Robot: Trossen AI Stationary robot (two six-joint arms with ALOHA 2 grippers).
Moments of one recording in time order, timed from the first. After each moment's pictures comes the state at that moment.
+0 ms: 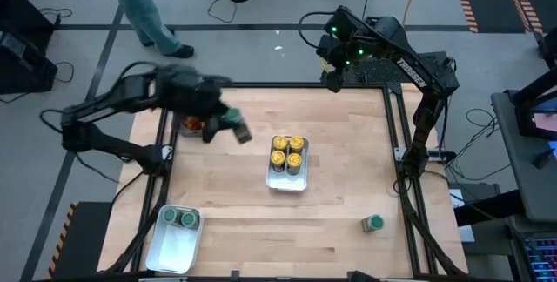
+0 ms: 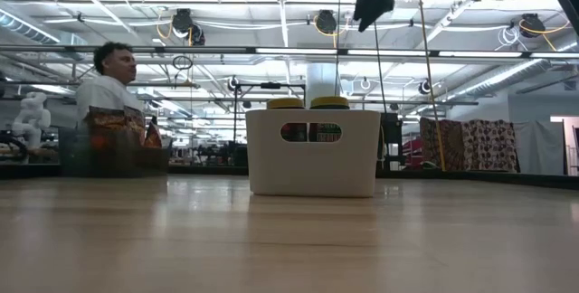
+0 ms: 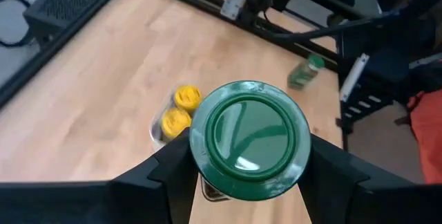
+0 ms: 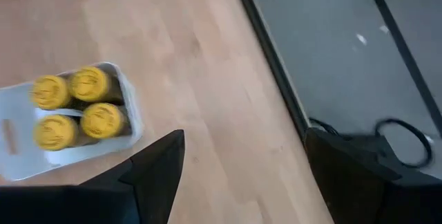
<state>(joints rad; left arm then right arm) 0.22 1.18 1.52 -0.93 0.19 -0.28 -0.58 1.85 2.35 -1.55 -0.05 -0.20</state>
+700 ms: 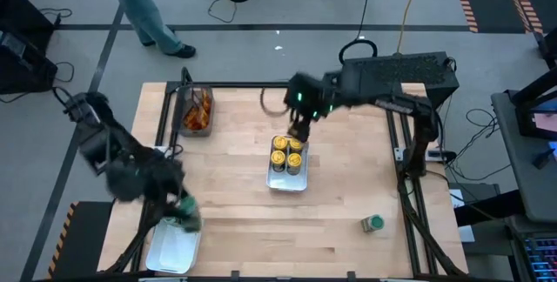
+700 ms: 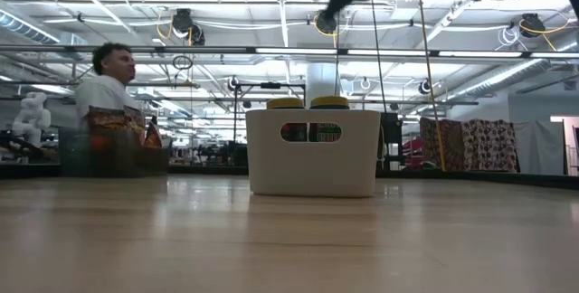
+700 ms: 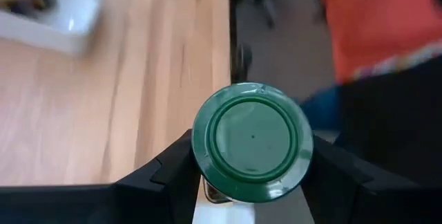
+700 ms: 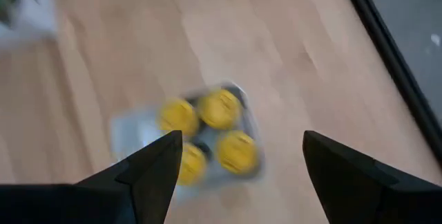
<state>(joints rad) -0.81 1.09 1.40 -1.03 -0.19 -0.89 -0.14 1.85 2.14 -1.32 0.04 0.27</state>
